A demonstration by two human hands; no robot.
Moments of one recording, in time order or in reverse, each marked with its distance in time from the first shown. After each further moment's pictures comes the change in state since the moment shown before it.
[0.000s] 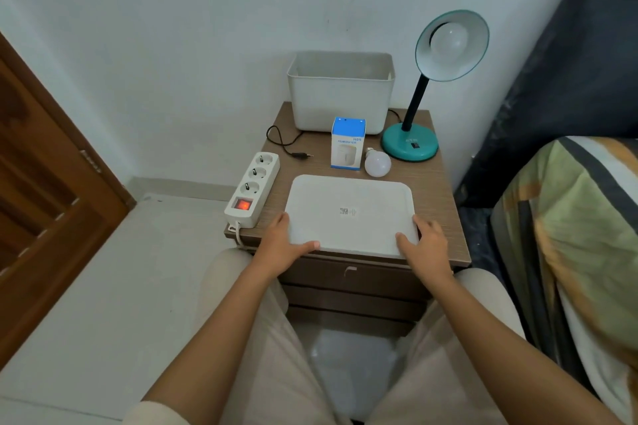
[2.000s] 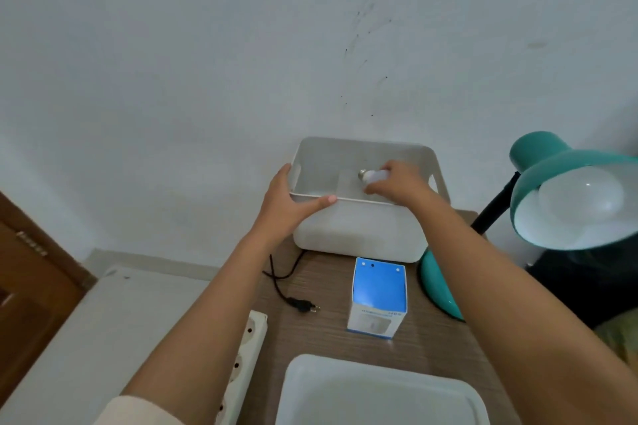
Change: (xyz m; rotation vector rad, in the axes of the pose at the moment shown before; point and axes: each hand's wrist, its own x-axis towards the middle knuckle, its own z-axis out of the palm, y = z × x) left_hand 0.331 0.085 -0.108 -0.378 0.202 0.137; right_hand 0.365 -0.221 0.026 -0.118 -0.229 -0.108
